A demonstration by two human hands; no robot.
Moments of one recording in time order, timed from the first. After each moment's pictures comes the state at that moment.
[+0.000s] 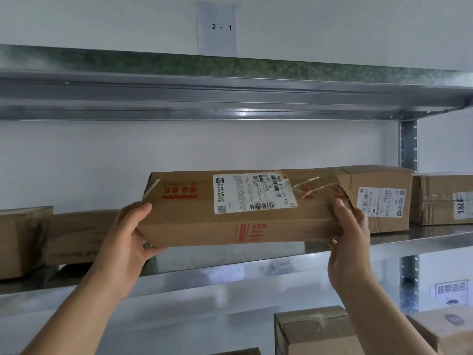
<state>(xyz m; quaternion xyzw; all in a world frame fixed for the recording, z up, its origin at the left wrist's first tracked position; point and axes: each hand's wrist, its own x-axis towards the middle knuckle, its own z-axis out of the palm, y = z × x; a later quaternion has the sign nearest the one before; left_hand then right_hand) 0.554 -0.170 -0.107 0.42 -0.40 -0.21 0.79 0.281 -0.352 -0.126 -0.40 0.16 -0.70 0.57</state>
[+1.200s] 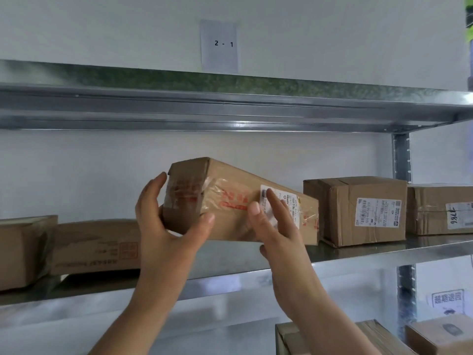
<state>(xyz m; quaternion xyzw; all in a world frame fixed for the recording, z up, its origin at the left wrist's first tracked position) 0.481 -0.169 -0.095 0.45 -0.48 0.07 0.75 0.338 -0.239 -0.096 -0.62 0.15 -0.55 0.53</state>
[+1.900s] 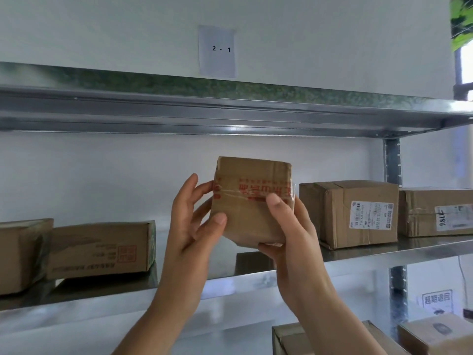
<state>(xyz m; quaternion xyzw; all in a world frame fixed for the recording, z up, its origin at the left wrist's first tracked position) 0.458 -0.176 -0.097 0.31 -0.59 -0.03 0.74 0.324 -0.233 -0.085 -0.56 0.07 -0.59 0.58</state>
